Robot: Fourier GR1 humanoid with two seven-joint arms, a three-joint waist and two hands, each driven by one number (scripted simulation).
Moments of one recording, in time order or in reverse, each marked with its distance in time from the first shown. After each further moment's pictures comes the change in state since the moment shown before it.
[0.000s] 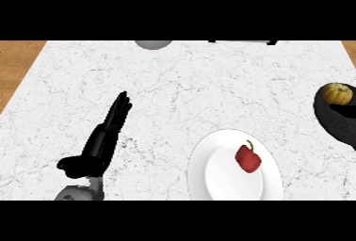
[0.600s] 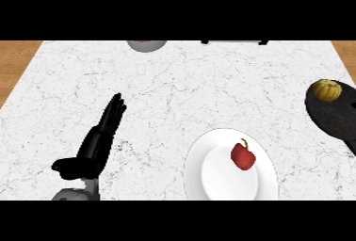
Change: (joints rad) left arm 0.023 0.009 0.022 -0.005 0.001 0.003 -0.001; right arm 0.053 -0.061 -0.223 0.013 -0.262 0.177 -0.252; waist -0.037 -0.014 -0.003
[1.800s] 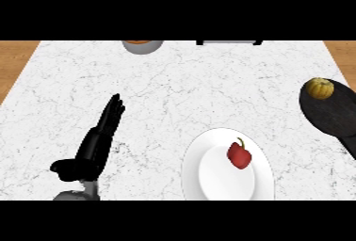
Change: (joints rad) left arm 0.018 -0.021 0.010 -0.034 -0.028 0.002 0.036; right arm 0.343 -0.010 0.090 -0.060 -0.183 0.442 -0.319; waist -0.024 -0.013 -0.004
